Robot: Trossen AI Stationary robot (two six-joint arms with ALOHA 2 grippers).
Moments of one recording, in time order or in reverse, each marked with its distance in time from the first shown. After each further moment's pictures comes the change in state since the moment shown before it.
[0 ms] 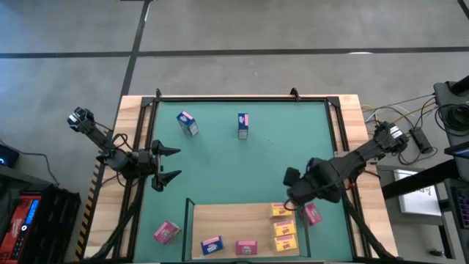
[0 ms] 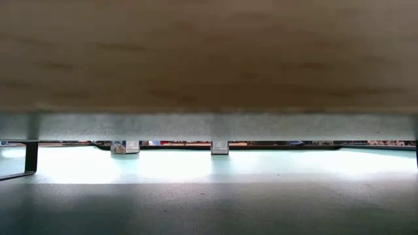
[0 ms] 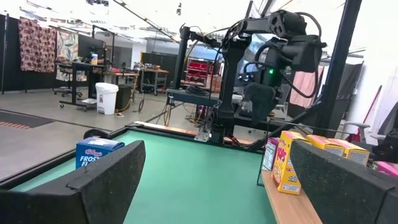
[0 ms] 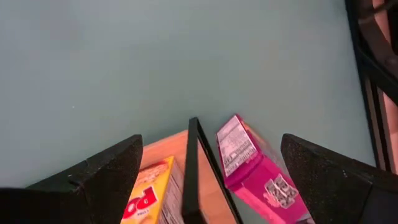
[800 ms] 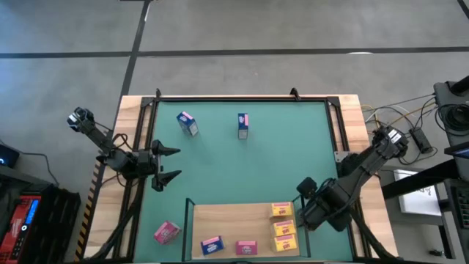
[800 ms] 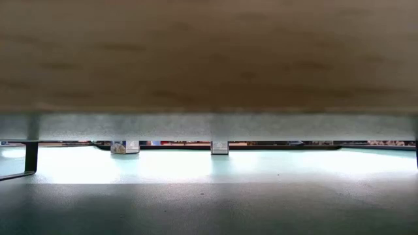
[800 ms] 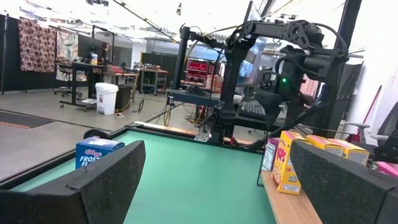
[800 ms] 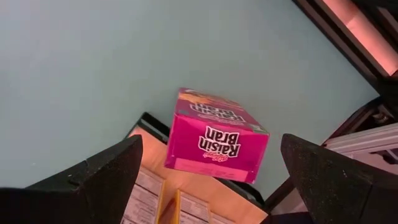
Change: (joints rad) left arm 0.000 0.000 0.000 0.000 0.000 0.000; right arm 0.194 0.046 0.000 0.017 -0.132 0.685
